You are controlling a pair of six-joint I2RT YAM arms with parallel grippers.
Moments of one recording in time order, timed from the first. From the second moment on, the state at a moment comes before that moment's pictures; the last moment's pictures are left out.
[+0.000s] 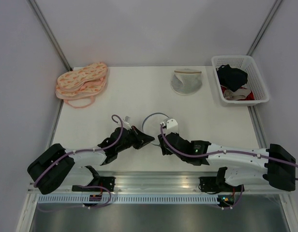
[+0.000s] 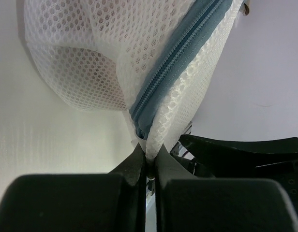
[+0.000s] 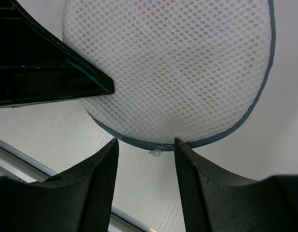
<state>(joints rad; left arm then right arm) -0.79 1.27 0.28 0.62 0.12 -1.34 1.19 1.18 0.69 -0.26 0.50 0.56</state>
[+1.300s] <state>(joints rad) -0.80 1.13 0.28 0.50 0.13 -1.34 1.21 1.32 0.70 -0.31 0.62 0.72</state>
